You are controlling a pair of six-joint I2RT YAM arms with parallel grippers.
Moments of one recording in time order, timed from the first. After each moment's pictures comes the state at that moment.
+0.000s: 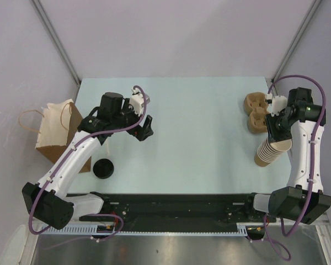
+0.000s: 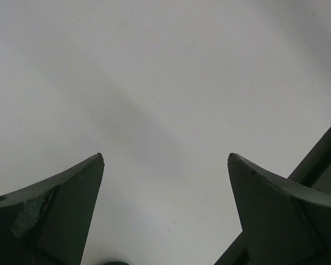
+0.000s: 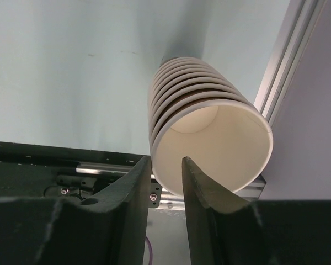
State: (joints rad) left arm -0.40 1.22 1.19 -0.65 0.37 0.20; right arm -0.26 1.28 1.47 -1.35 -0.09 -0.43
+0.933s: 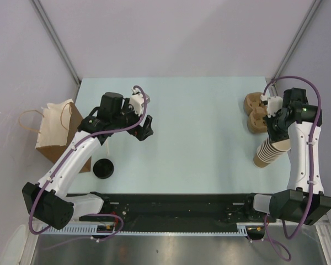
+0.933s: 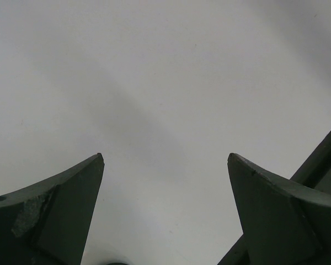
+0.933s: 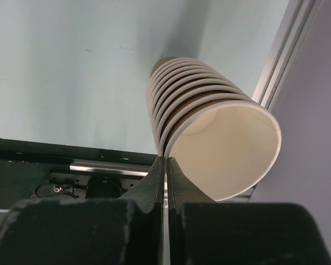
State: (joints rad) left arm -0.40 1.22 1.19 -0.64 0.37 0.20; right arm -0.21 1.27 1.46 -1.35 -0.04 -0.43
